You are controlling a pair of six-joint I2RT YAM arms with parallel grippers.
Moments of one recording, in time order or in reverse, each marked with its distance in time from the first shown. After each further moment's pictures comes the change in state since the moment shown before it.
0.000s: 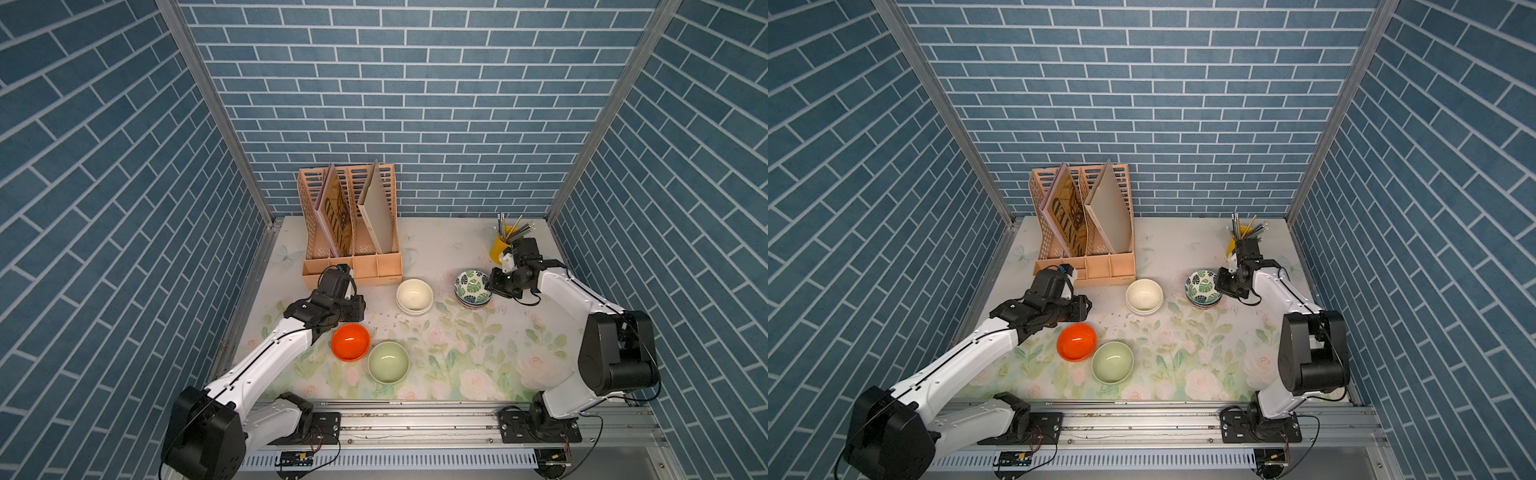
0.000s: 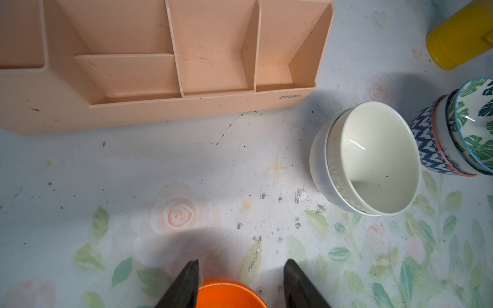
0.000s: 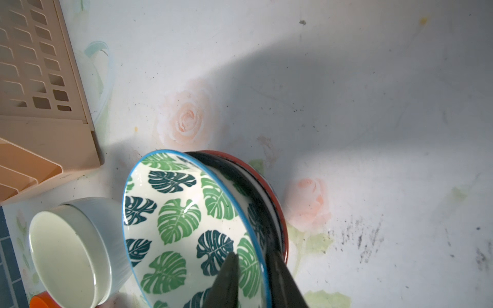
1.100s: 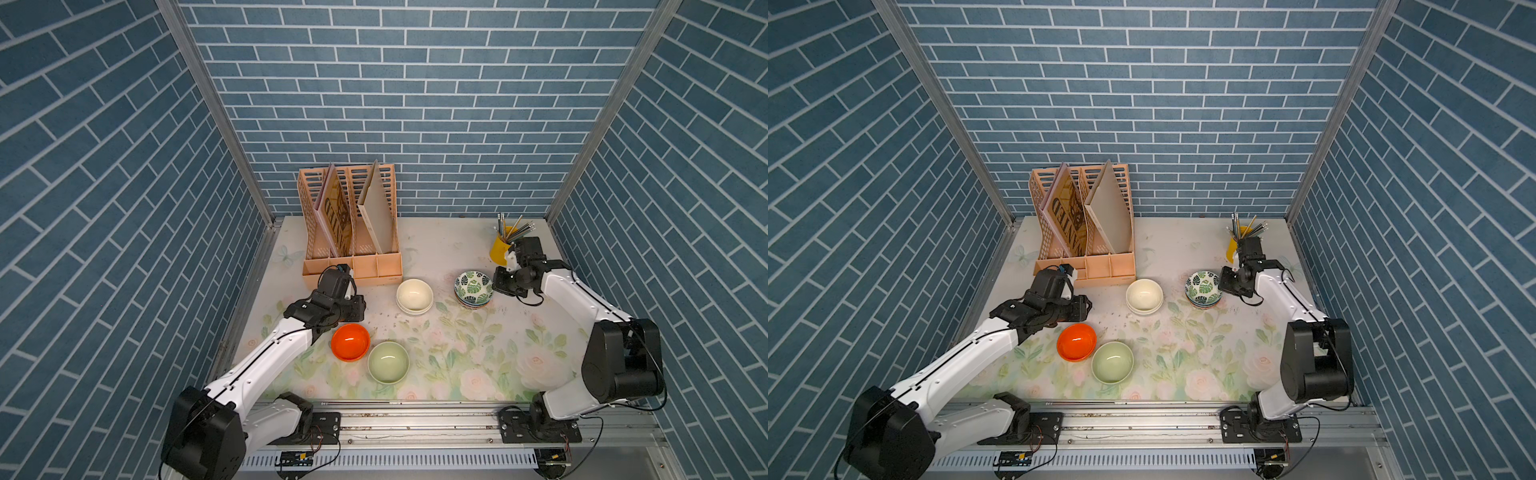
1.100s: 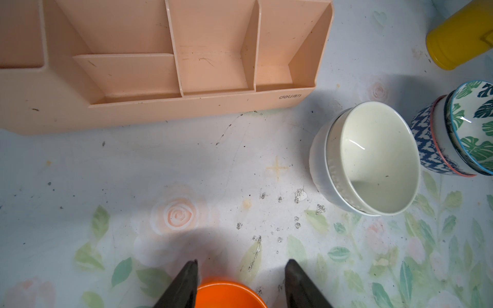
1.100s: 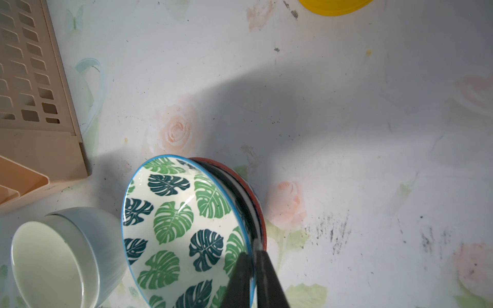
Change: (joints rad) left arm 0.000 0.000 0.000 0.000 0.000 0.000; right arm -0.001 -0.047 0.000 -0.017 0.085 -0.005
